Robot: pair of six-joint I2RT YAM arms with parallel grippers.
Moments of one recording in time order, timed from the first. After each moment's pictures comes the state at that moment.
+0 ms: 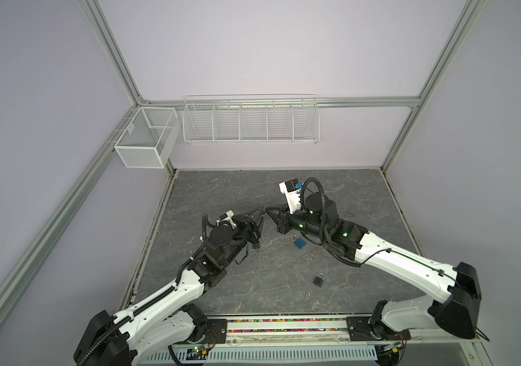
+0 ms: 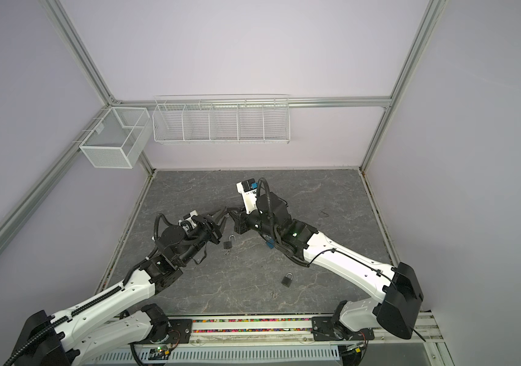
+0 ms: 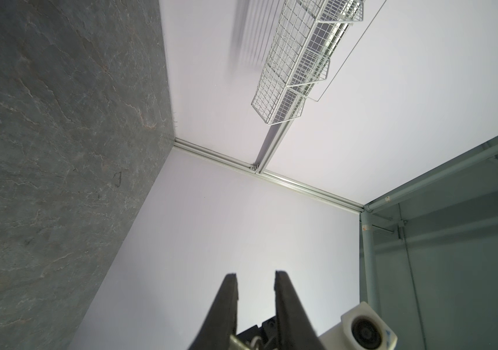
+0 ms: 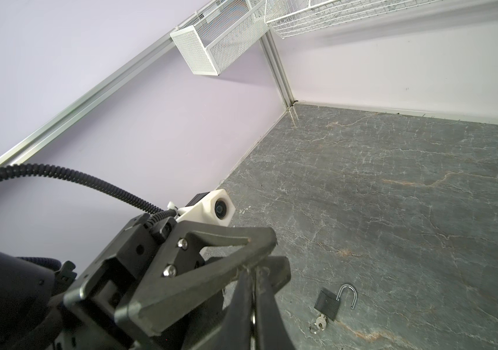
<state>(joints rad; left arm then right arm) -0.76 0.98 0.56 0.43 -0.08 -1.91 0.92 1.37 1.16 -0.05 -0.09 0.47</state>
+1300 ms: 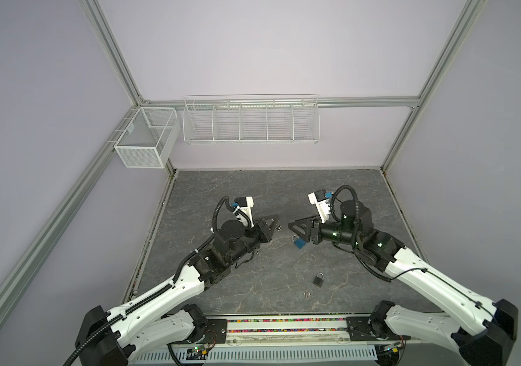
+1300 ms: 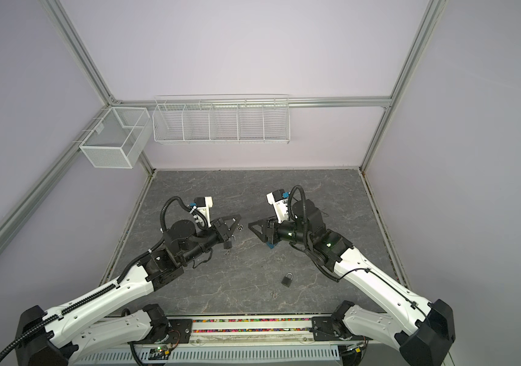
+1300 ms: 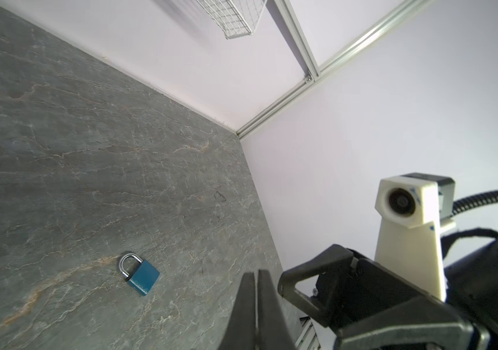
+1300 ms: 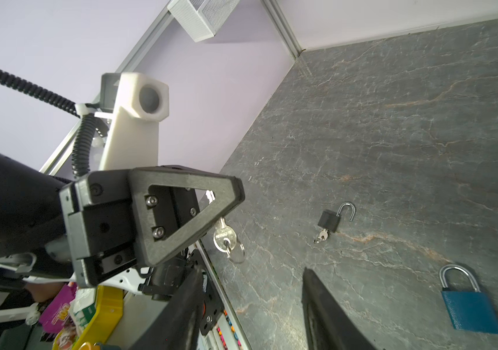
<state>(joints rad) -0.89 1.01 0.73 0.14 -0.02 -0.87 0.71 1.07 0.92 -0.21 -0.44 0.58</state>
